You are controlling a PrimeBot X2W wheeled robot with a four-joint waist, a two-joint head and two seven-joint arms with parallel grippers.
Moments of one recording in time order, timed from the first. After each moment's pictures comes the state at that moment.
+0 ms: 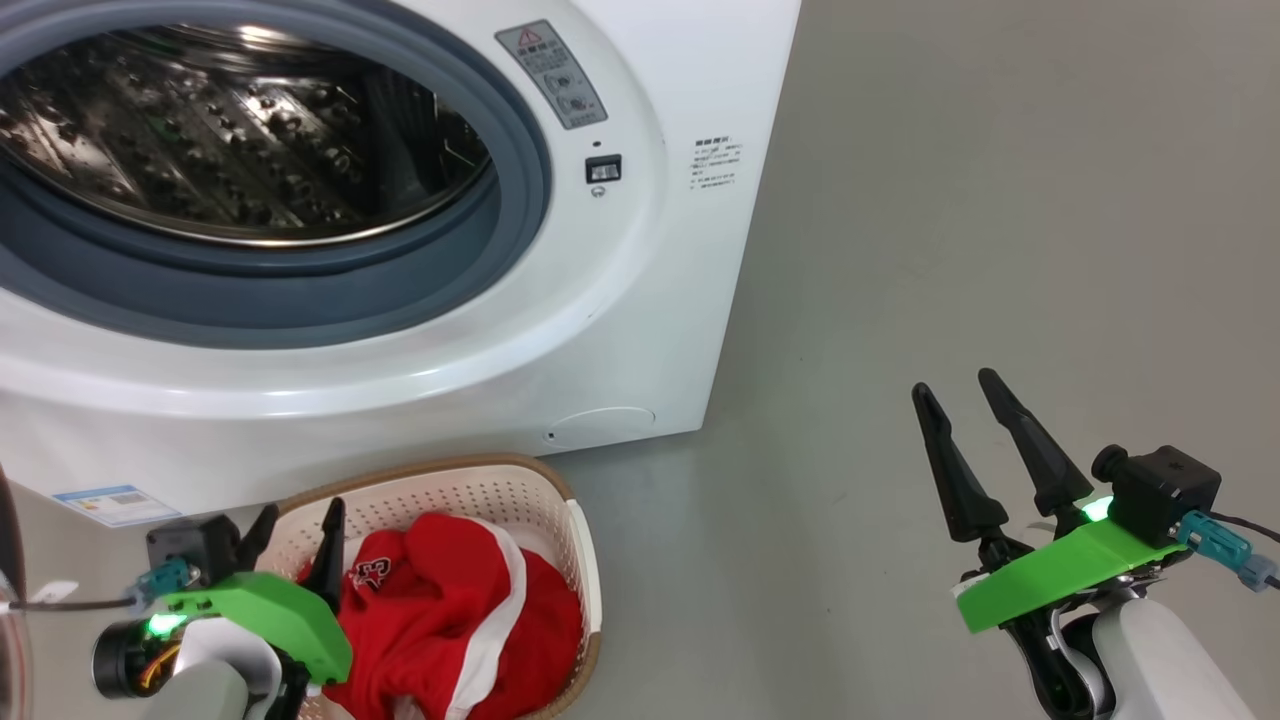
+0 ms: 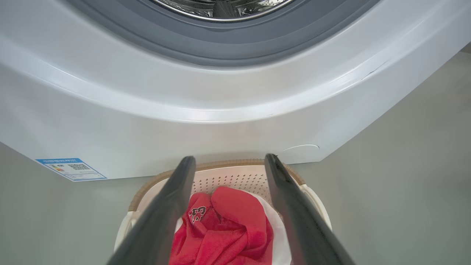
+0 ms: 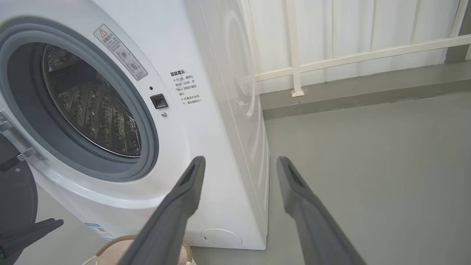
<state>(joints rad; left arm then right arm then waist) -0.51 0.20 -0.40 0.95 -0.56 -0.13 -0.25 -0.25 -0.21 0.18 0.21 0.49 0.13 -0.25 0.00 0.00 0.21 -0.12</state>
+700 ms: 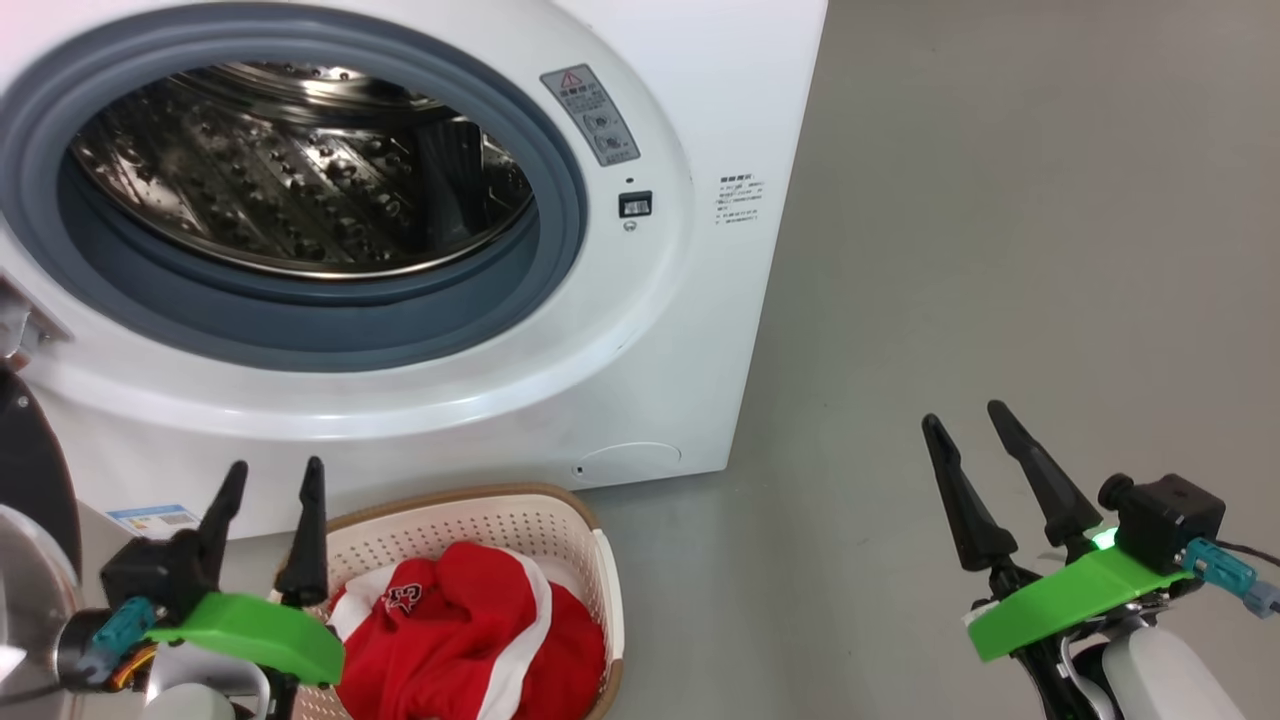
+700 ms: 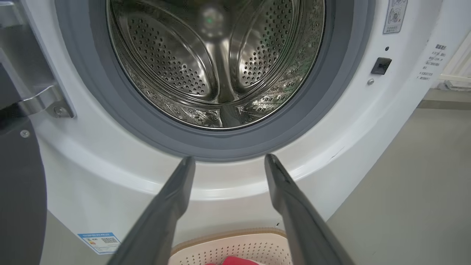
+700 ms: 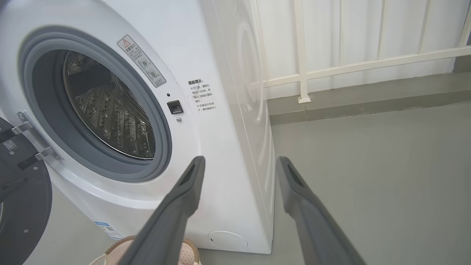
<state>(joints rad) -0.28 0.21 -0.22 0.46 -0.42 -0.05 -0.25 -0.20 -0.22 0.17 0.21 0.49 0.13 -0.25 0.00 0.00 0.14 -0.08</state>
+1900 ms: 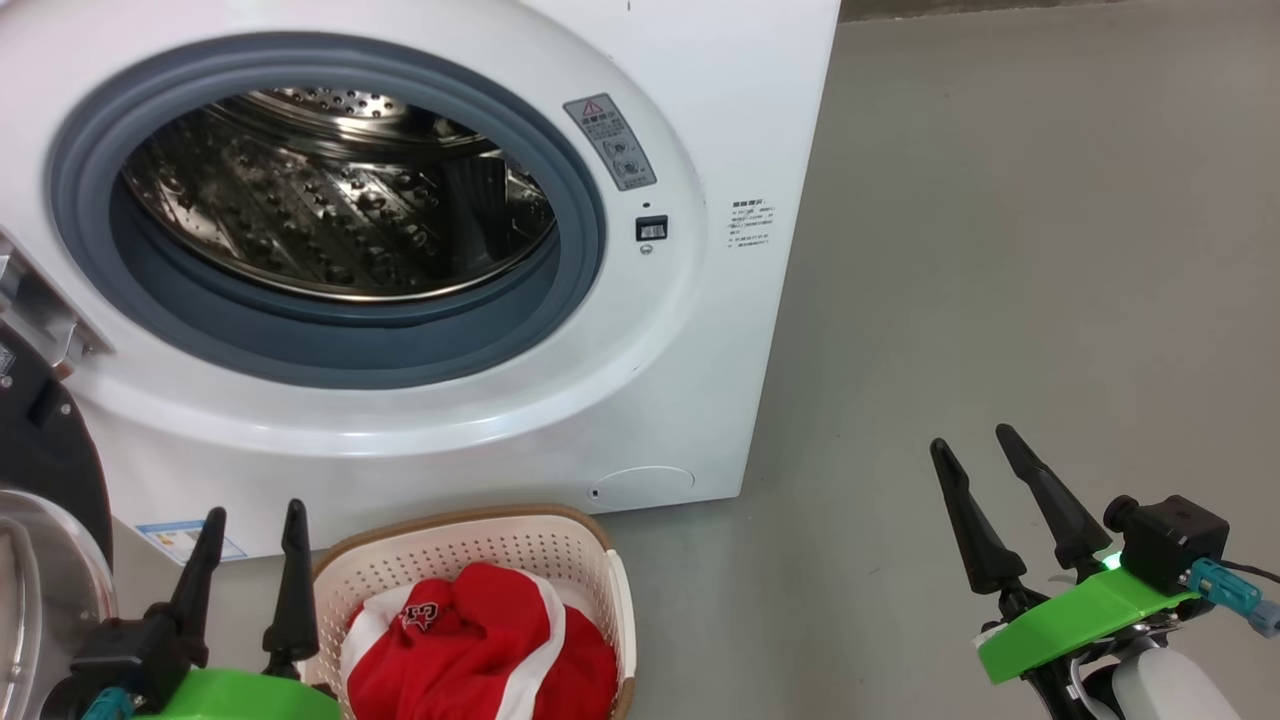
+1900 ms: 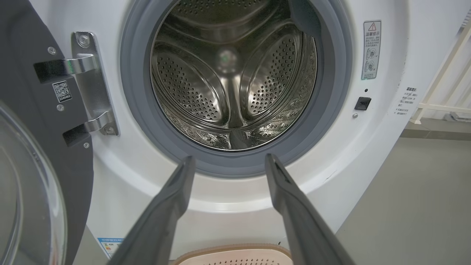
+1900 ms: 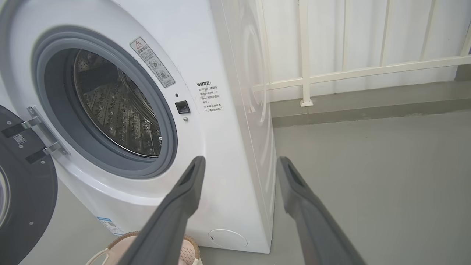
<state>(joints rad) -0.08 0.15 -0.09 0.20 -0.34 -0.04 -0.25 -0.16 -0.24 0.17 0.21 0.48 0.13 -0.25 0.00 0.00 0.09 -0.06</state>
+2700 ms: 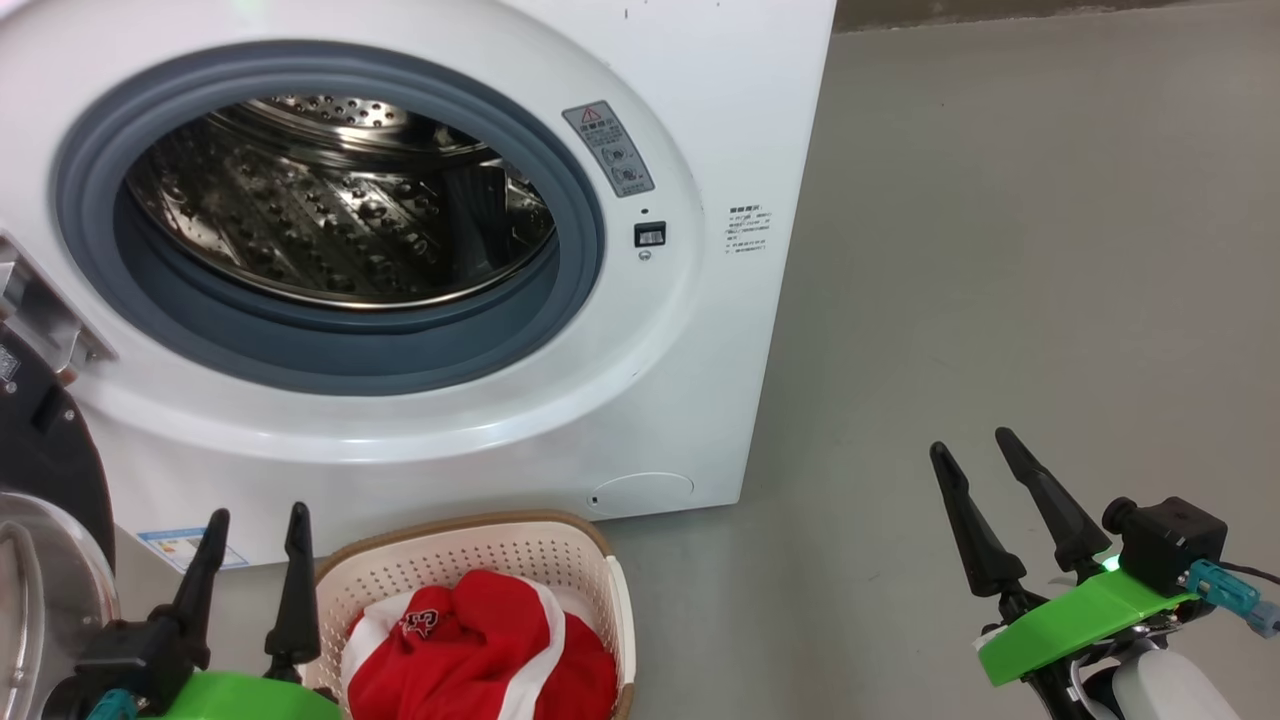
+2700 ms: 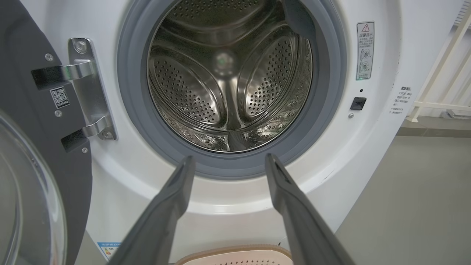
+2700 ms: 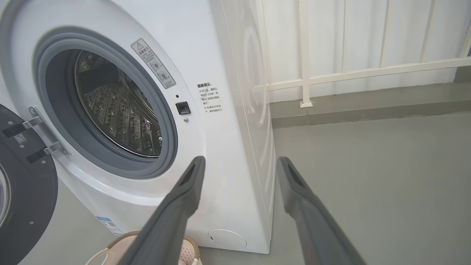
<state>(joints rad) -0.08 0.13 -0.06 0.21 -0.30 -0.08 -0.25 -0.16 -0.24 0.18 0.22 0.48 0.13 -0.25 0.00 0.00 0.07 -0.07</state>
